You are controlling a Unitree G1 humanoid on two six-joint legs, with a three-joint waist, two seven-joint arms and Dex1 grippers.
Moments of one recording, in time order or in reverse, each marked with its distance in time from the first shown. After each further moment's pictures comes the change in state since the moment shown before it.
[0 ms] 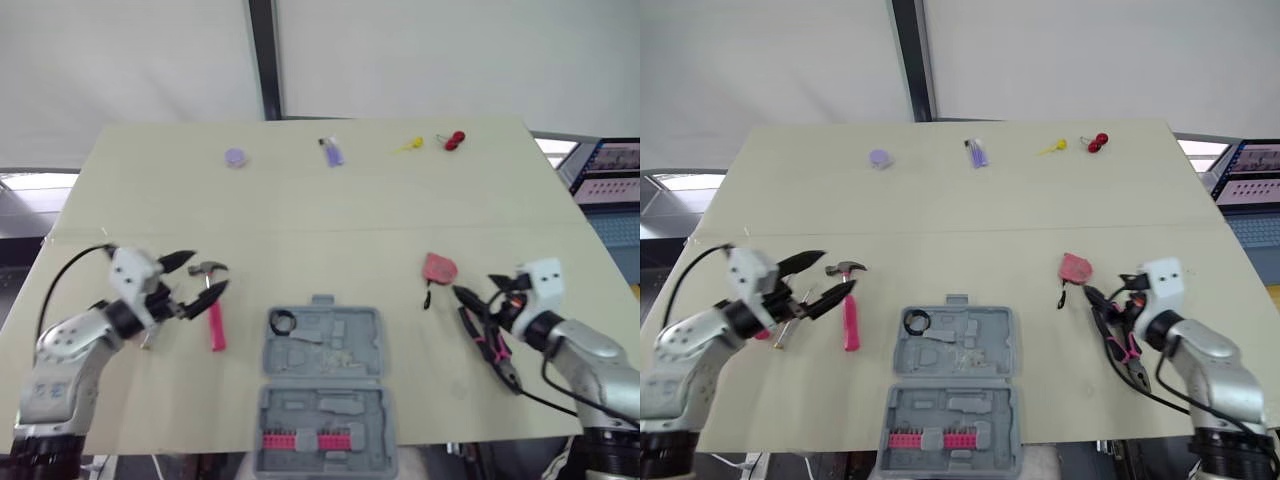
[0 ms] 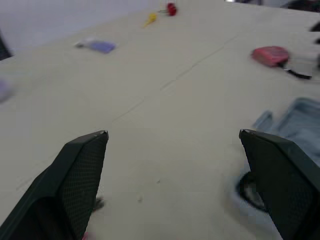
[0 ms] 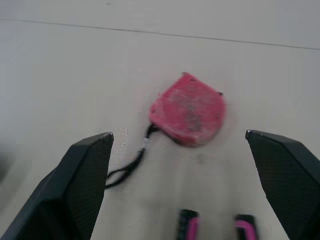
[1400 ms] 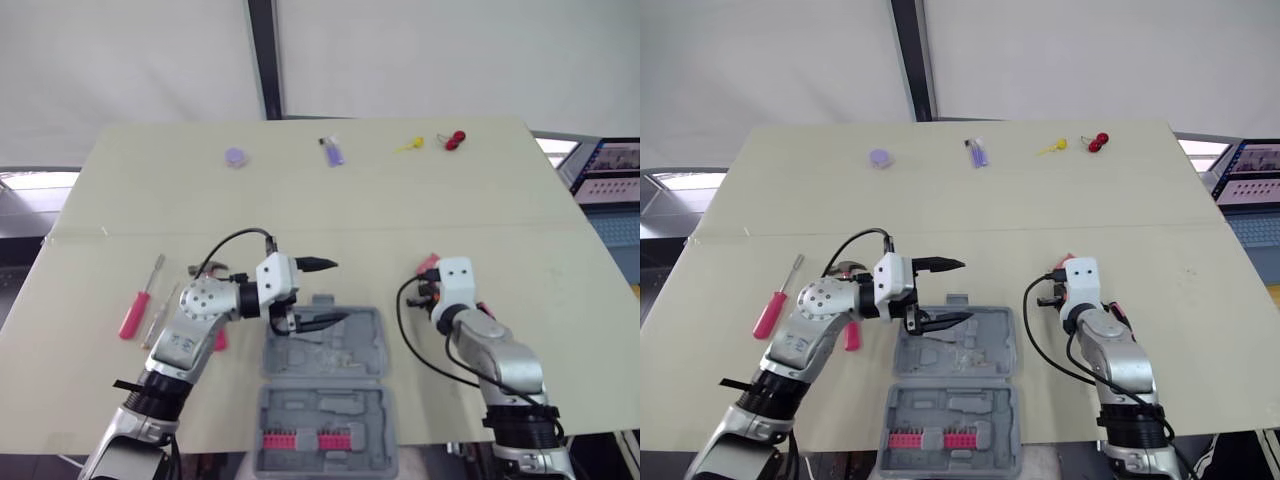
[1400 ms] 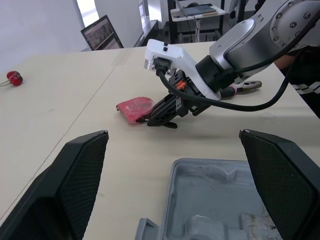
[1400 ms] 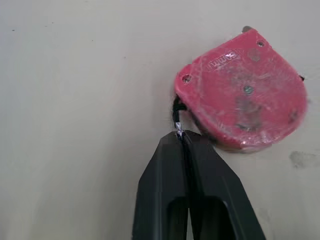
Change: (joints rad) left arm -0.241 -0.235 -0.357 0.112 0.178 -0.158 -0.134; right arm -0.150 0.275 0.154 0.093 -0.231 0.142 -0.341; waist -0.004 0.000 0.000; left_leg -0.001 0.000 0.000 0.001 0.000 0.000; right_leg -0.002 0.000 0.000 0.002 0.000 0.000
